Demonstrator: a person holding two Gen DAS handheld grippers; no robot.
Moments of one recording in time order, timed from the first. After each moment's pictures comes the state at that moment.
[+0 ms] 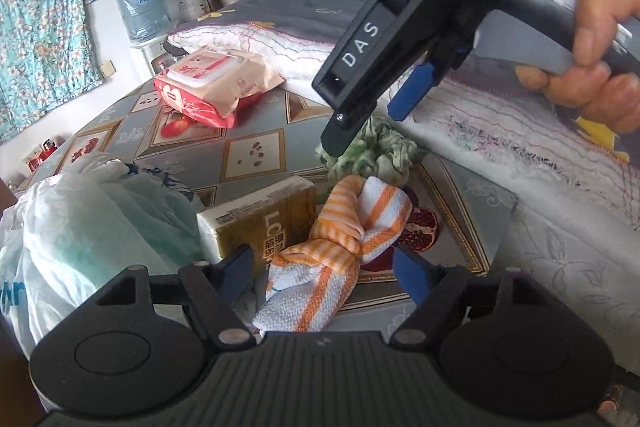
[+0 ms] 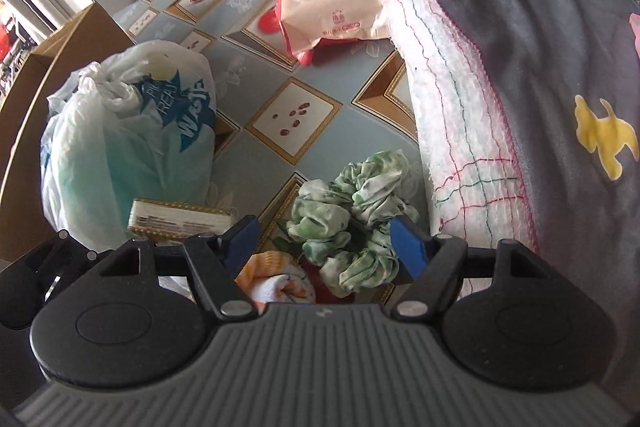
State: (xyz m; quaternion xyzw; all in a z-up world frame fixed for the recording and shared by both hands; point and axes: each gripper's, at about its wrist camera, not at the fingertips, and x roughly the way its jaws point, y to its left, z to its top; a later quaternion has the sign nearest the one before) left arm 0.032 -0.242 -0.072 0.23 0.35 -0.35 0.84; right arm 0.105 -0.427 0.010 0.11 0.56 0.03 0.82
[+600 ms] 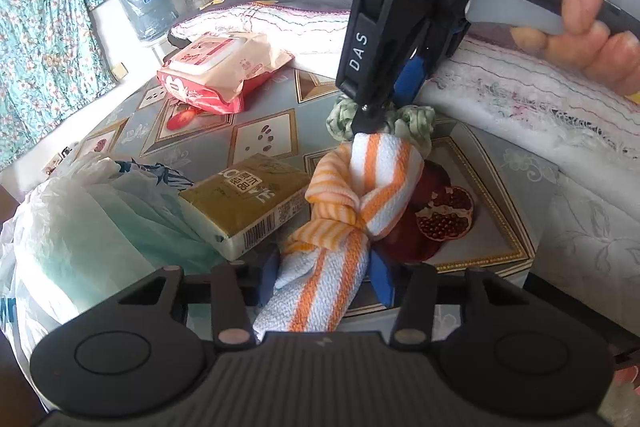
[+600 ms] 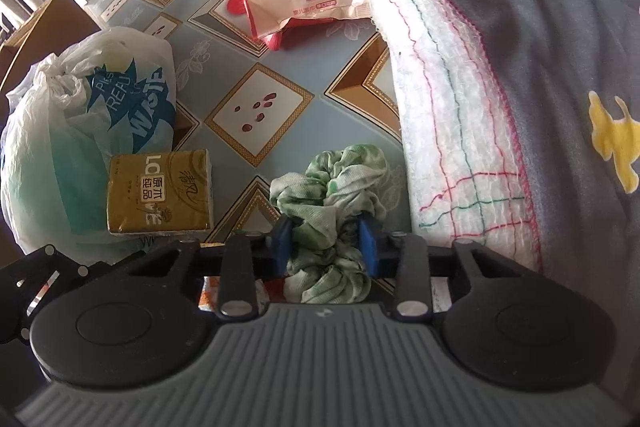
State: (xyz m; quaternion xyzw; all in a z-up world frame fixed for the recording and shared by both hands) left arm 0.037 -0.254 -0.093 0.28 0.35 -0.32 0.84; right arm 0.123 -0.439 -0.017 0.12 0.57 0.02 0.81
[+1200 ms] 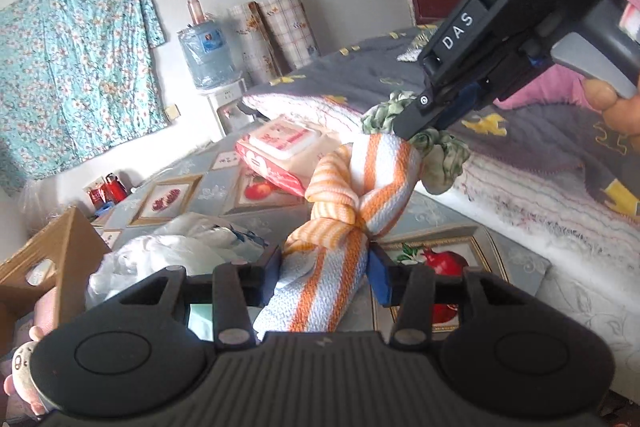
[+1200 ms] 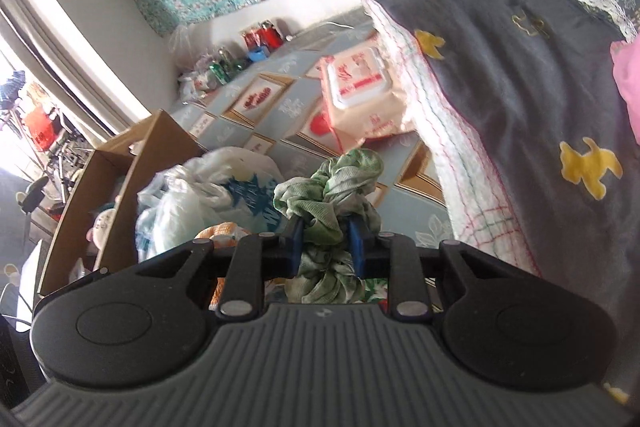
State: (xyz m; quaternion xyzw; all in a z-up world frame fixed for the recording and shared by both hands) left arm 0.019 -0.207 0.001 0.20 0.26 -0.28 0.90; right arm 0.064 -0.433 0.100 0.21 0.42 0.05 0.88
